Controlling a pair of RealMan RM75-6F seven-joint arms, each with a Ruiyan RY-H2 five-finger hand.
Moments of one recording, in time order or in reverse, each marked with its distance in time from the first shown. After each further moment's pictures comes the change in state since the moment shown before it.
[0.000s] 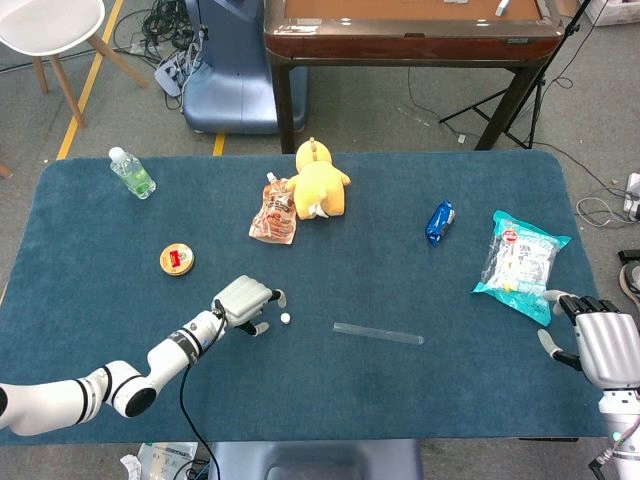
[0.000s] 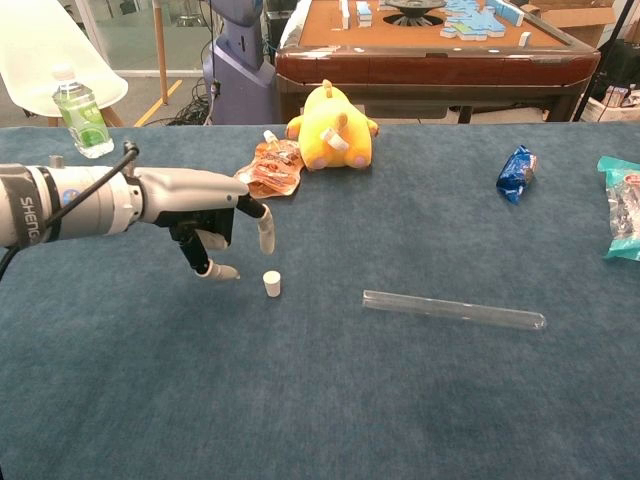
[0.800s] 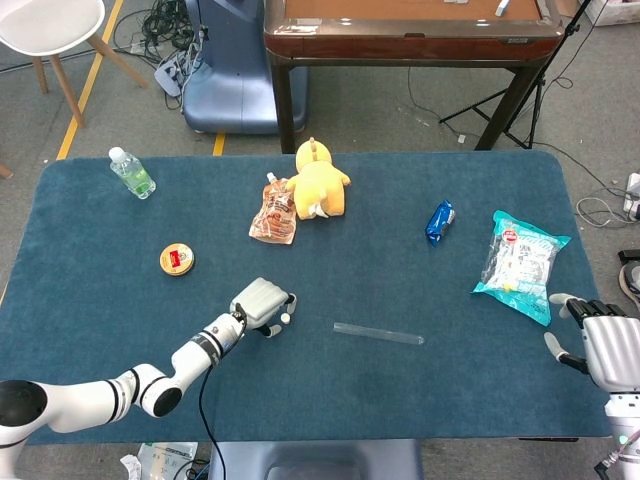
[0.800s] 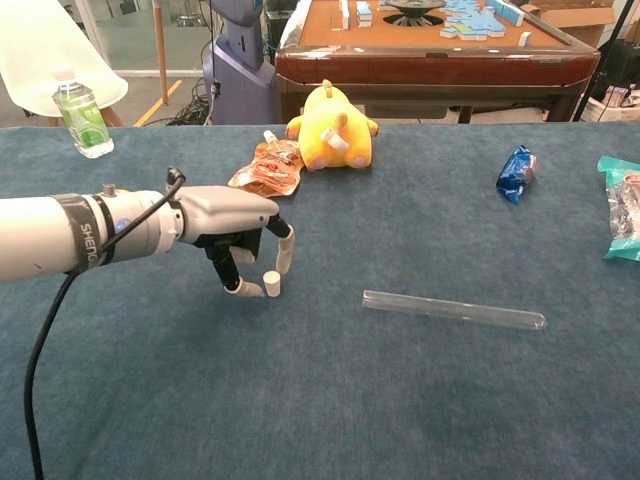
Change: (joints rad) left arm -0.020 -0.138 -0.022 0.107 -0.066 -0.004 0.122; right arm -0.013 0.000 -0.004 0.021 0.006 0.003 0.026
